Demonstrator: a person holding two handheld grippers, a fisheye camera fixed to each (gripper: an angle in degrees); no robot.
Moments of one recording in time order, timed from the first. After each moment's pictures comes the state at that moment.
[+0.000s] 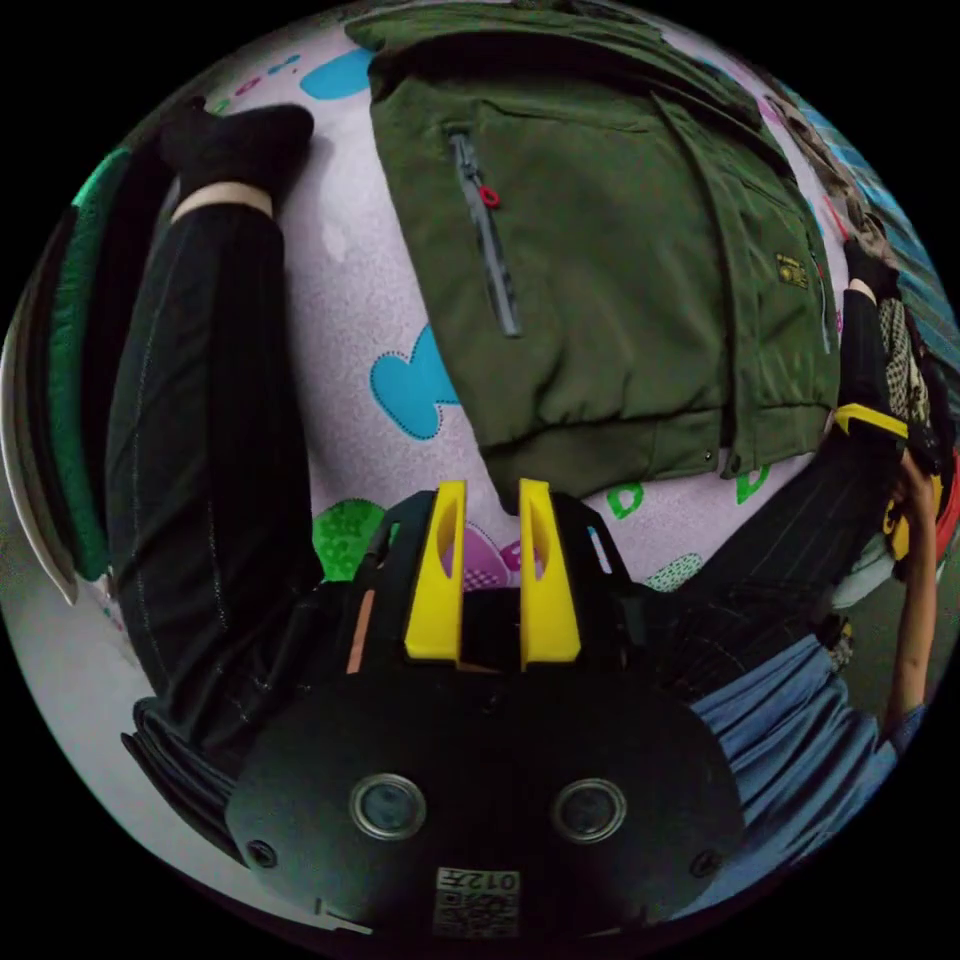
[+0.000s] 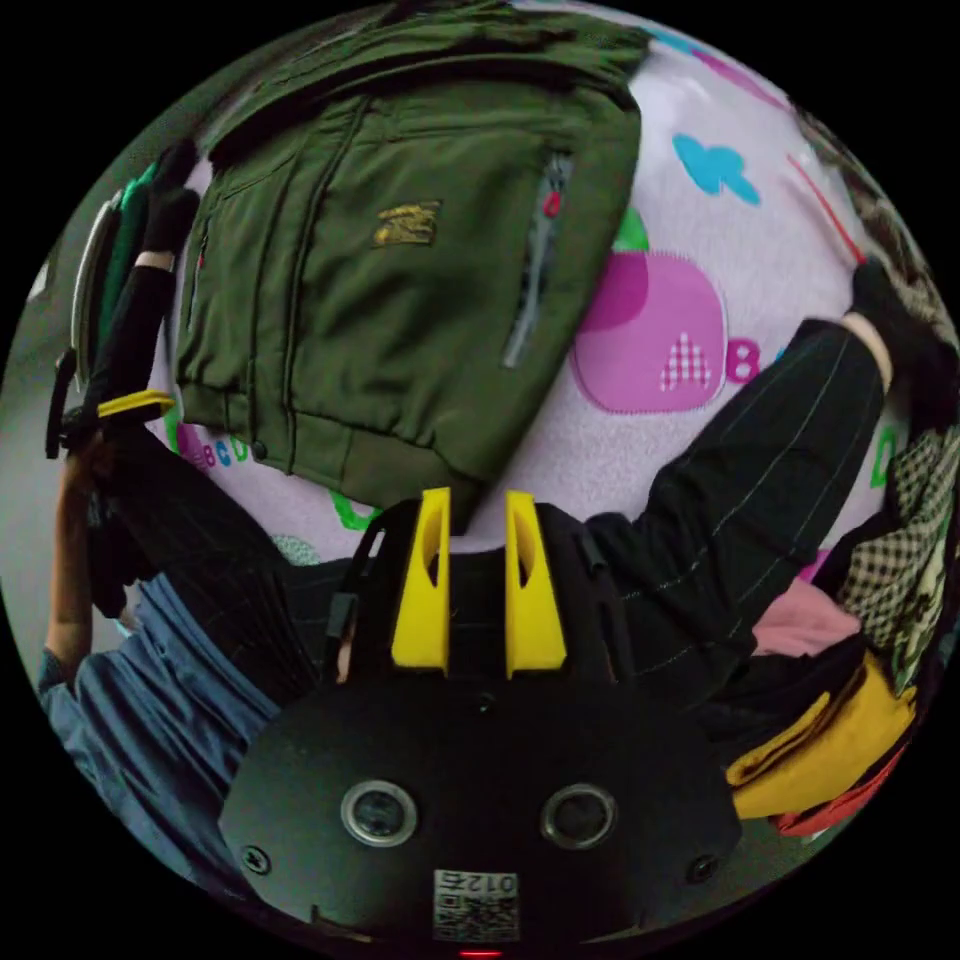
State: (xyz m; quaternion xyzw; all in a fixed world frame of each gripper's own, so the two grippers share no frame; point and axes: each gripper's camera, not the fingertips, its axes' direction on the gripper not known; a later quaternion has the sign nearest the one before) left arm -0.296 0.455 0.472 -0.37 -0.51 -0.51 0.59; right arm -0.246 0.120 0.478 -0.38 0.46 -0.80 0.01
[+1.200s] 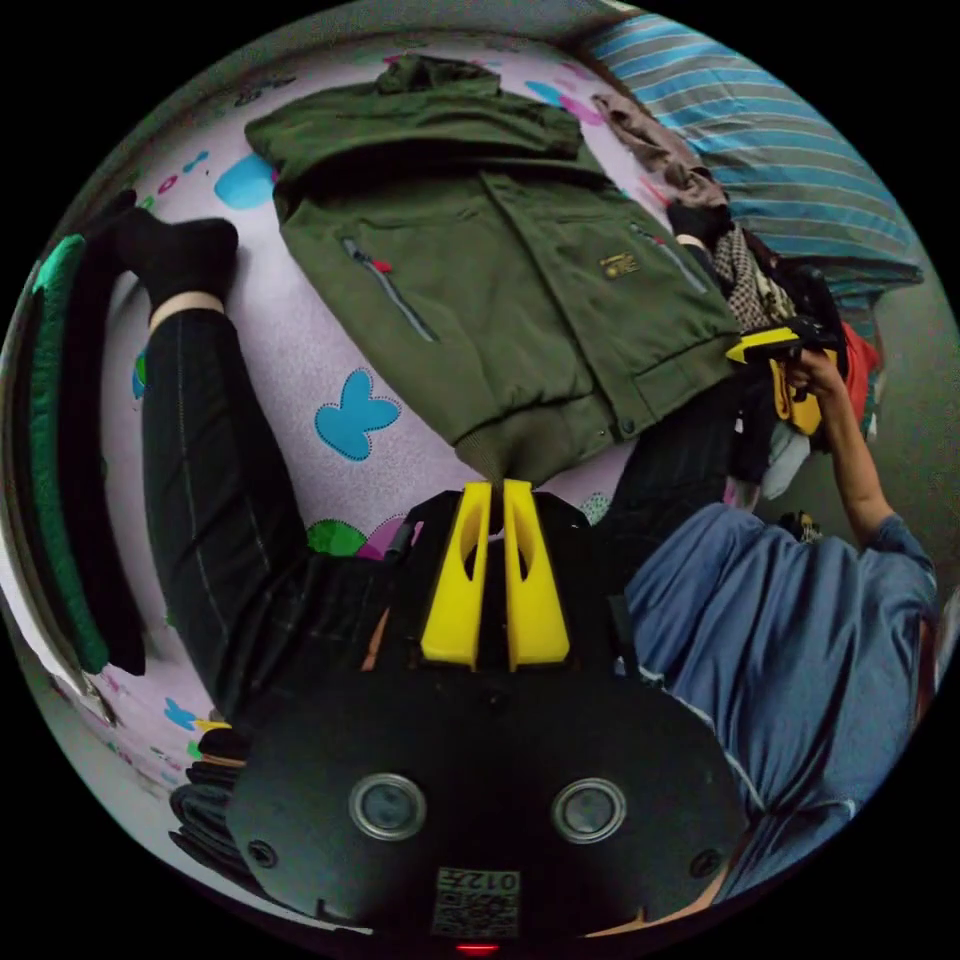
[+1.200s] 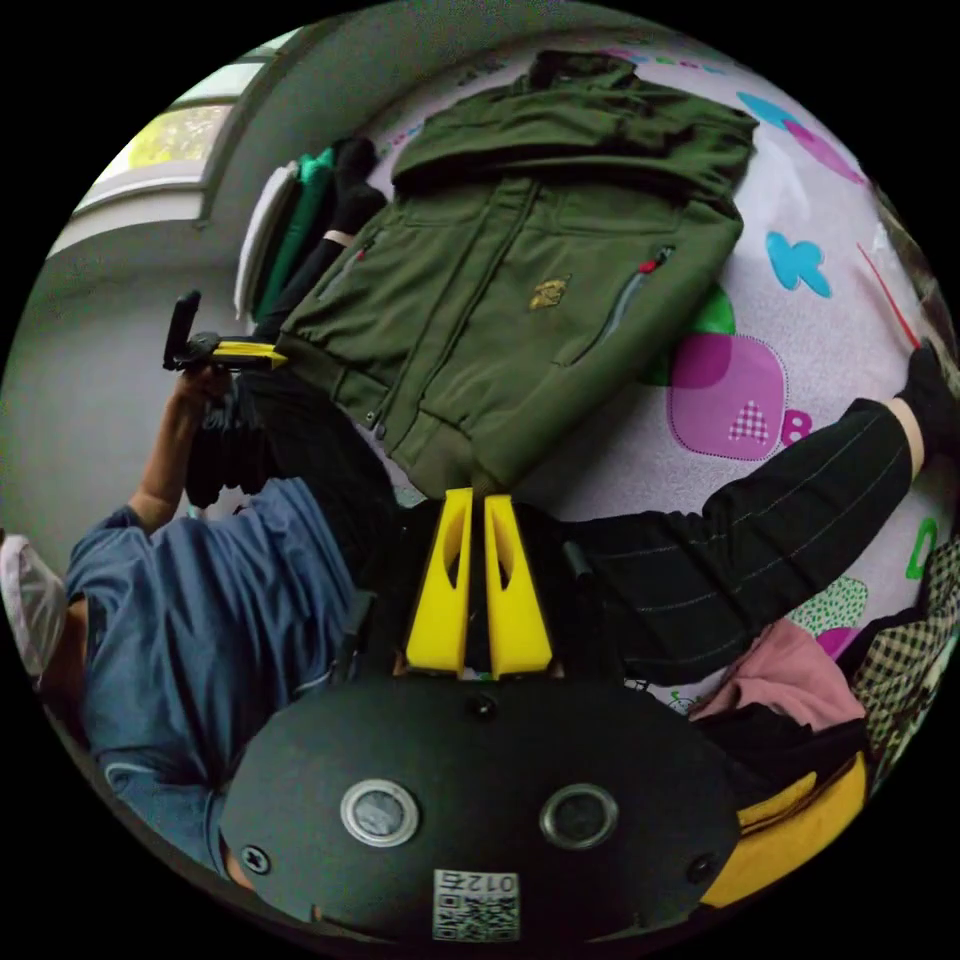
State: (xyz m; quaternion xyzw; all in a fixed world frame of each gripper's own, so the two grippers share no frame) left arm -0.063 0.320 0.403 -0.33 -0.43 -0.40 0.74; right arm -0.343 0.001 0.490 -0.56 0.36 -0.75 -0.01
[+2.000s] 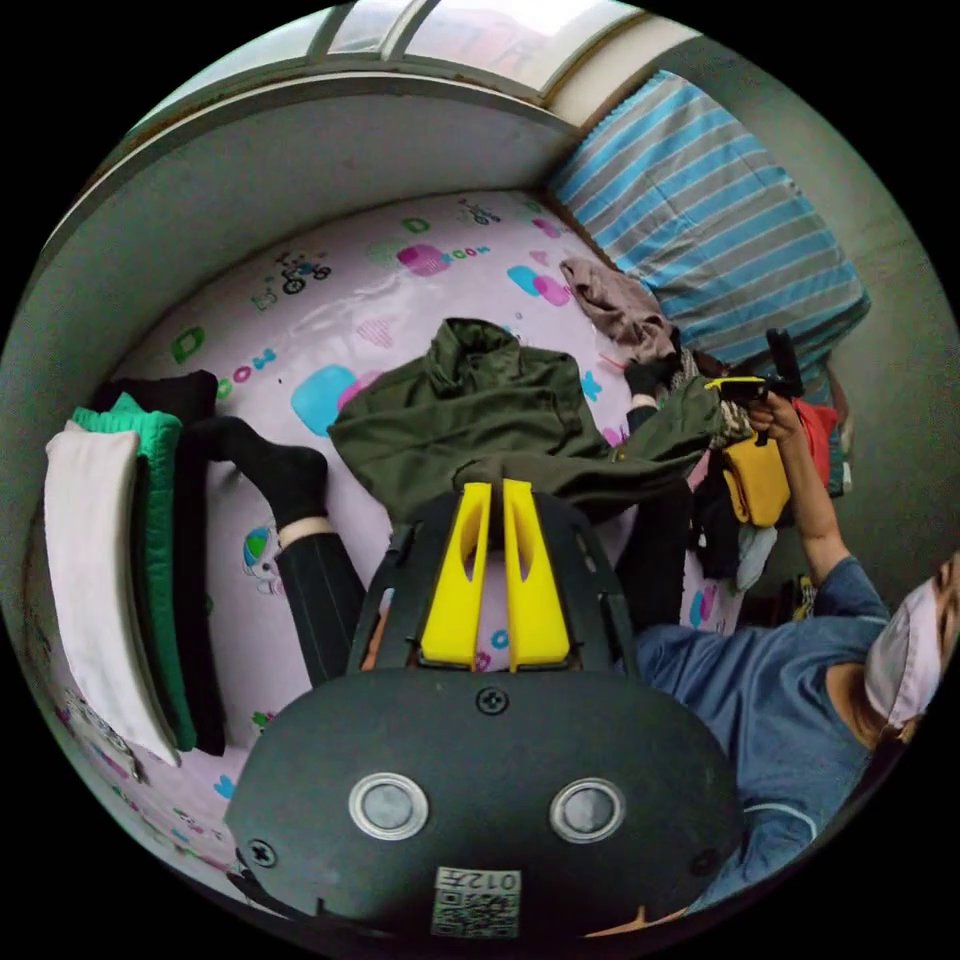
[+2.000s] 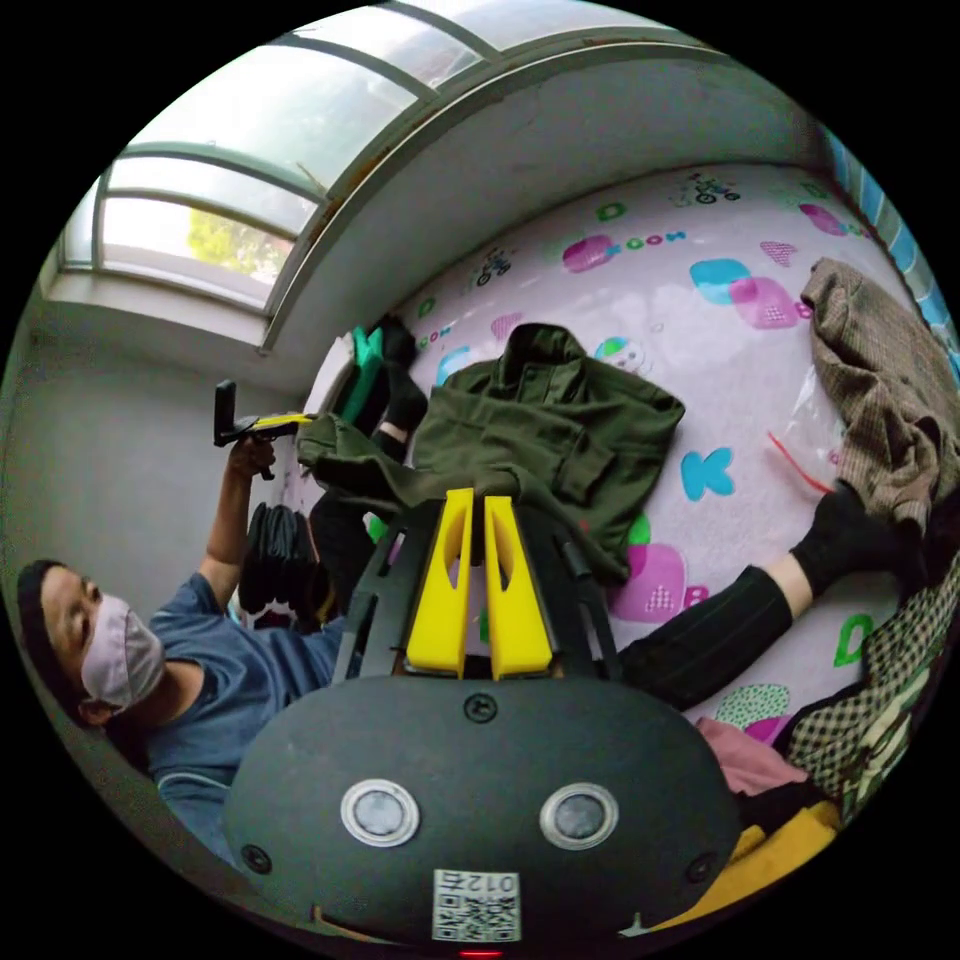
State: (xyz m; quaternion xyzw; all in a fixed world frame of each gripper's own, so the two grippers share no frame) left arm -0.001 0.115 0.322 -0.20 -0.50 -0.30 0.79; right arm -0.470 0.070 0.477 -0.58 0.19 -0.79 0.10
